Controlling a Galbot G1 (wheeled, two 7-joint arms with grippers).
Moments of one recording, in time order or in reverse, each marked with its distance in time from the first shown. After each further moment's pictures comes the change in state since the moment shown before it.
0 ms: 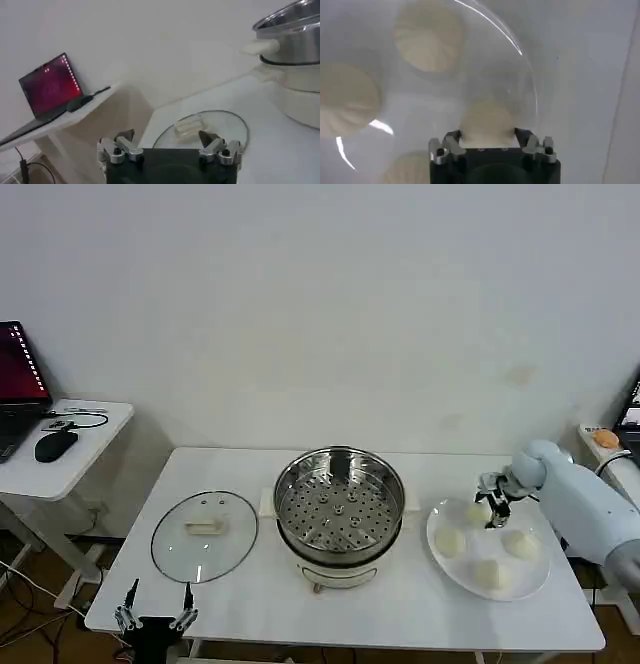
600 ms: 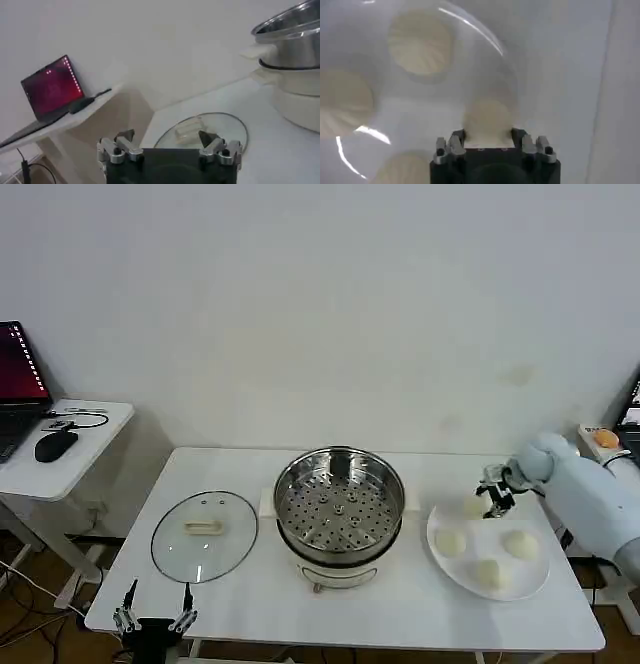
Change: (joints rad) left arm 0.022 -0.001 0.003 -0.022 0.000 -0.004 -0.007; right arm 0.055 -0.048 -0.014 0.062 0.075 0.014 -0.005
